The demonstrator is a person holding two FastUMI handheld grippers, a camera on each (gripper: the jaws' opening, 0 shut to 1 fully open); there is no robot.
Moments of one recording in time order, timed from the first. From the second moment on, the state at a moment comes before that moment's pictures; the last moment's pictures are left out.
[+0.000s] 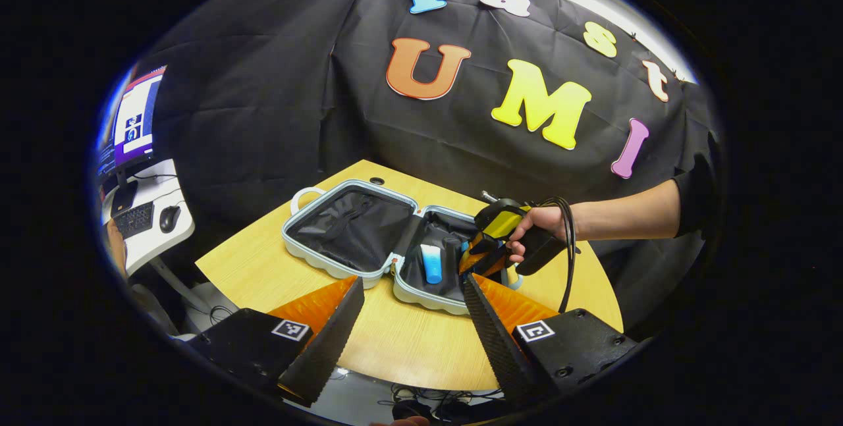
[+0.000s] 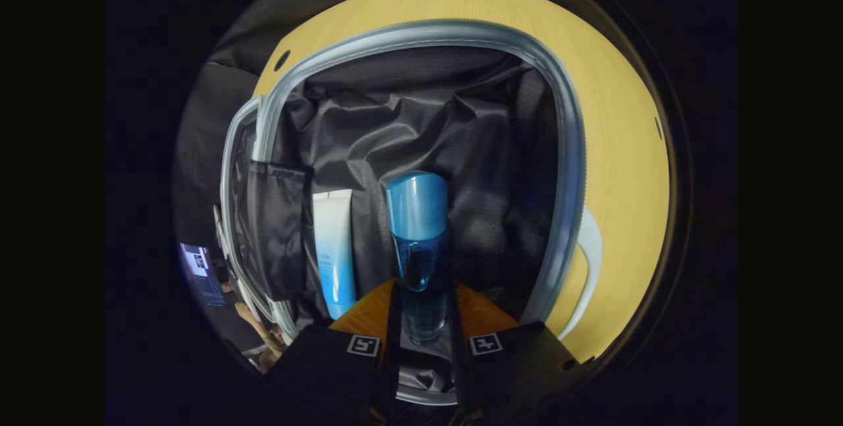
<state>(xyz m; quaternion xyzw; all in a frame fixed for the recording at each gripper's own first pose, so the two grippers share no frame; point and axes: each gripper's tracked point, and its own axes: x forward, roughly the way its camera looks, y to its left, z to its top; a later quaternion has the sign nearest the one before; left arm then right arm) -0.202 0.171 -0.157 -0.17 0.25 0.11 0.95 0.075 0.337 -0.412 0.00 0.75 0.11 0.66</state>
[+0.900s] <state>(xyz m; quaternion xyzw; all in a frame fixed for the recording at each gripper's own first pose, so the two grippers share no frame) -0.162 0.337 -0.172 -0.14 0.26 0.11 0.95 0.006 0.317 -0.299 0.06 0.74 0.18 0.65</state>
